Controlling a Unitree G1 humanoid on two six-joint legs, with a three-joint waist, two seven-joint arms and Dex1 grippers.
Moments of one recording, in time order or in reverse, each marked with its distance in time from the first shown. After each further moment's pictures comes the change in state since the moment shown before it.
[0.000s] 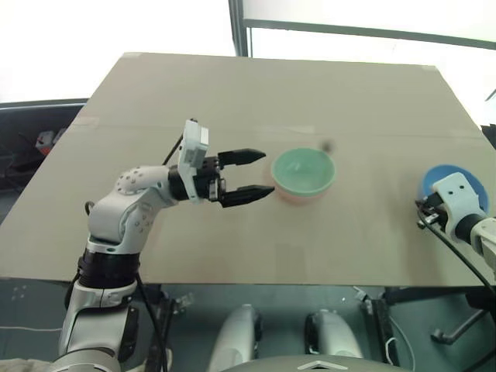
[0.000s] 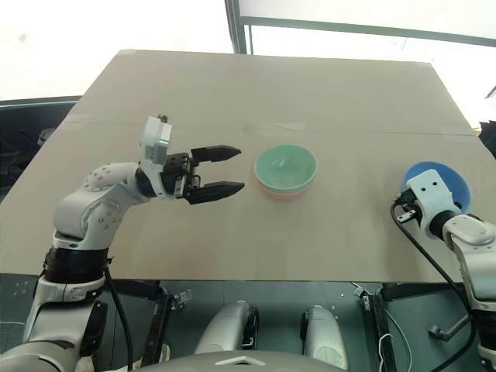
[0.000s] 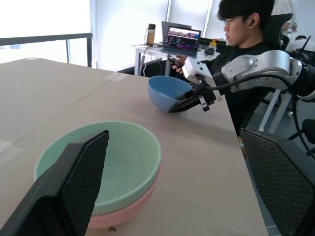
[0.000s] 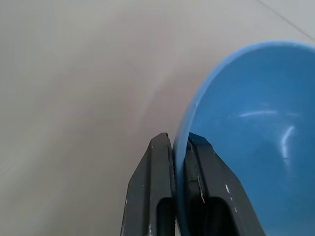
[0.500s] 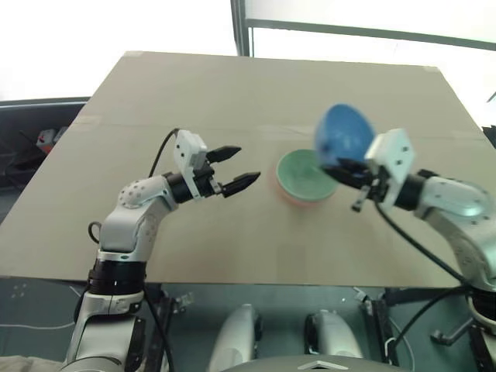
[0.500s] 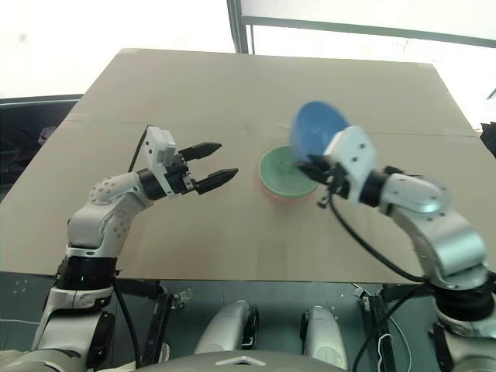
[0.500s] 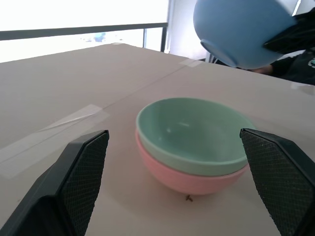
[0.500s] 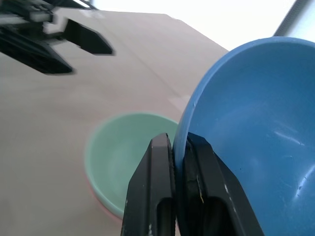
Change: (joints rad) left arm 0.061 -0.059 0.022 0.116 0.181 -0.168 0.199; right arm -0.343 0.143 0.263 -0.329 0.284 0.030 0.153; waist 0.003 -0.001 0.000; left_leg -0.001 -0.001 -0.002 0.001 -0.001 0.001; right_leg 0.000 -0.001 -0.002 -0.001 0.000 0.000
